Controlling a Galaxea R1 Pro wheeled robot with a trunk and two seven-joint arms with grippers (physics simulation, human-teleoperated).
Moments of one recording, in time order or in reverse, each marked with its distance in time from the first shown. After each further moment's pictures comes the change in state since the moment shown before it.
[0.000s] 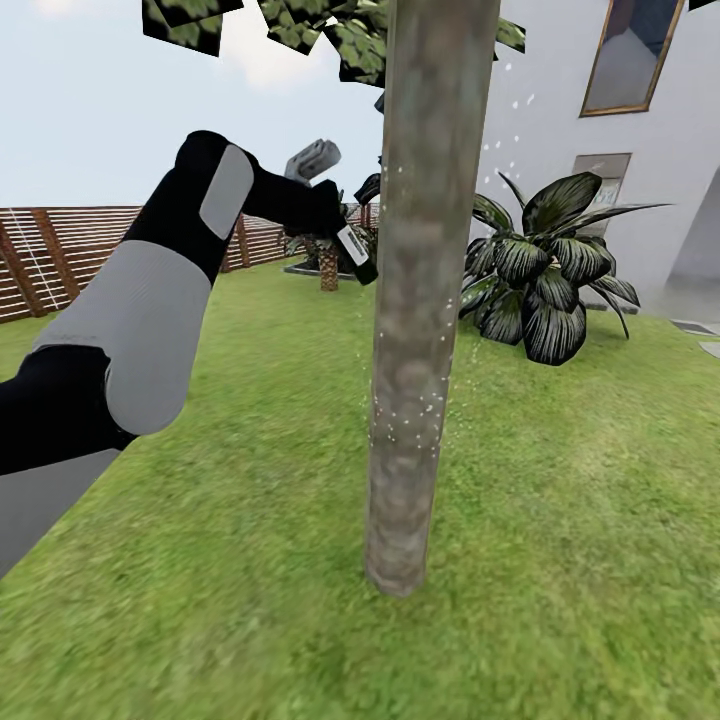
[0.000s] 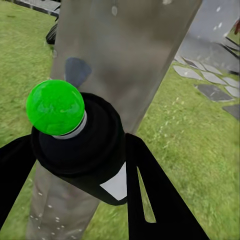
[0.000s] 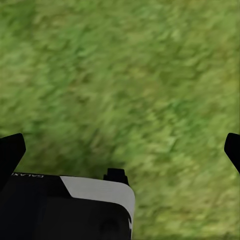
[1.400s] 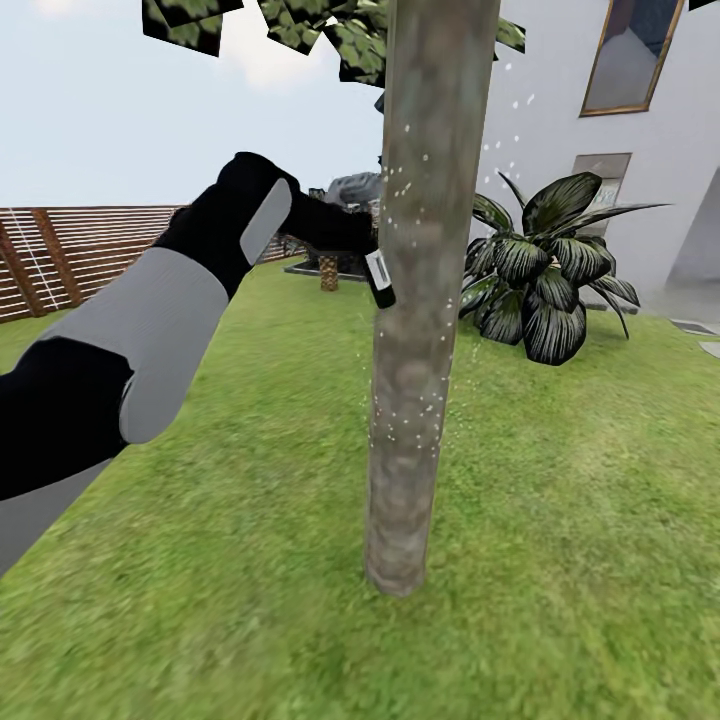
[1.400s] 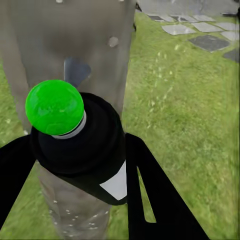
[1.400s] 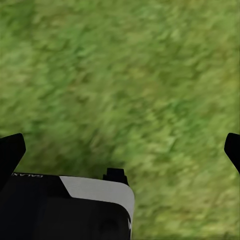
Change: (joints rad) left arm 0.000 -0.001 -0.327 0.068 -0.006 -0.094 -0.236; right arm 0.000 -0.001 0.000 0.000 0.000 0.000 0.000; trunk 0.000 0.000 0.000
